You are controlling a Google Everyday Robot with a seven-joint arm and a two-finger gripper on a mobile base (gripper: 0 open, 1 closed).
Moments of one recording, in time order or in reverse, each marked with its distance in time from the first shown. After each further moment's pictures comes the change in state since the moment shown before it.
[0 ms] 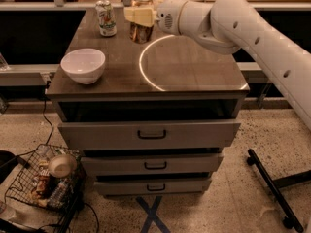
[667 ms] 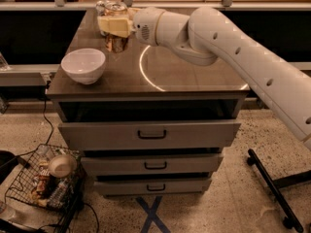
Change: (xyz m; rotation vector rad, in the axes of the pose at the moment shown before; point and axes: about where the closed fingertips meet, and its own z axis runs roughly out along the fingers) arm 0.009 0.072 0.034 -0.114 -0.045 -0.010
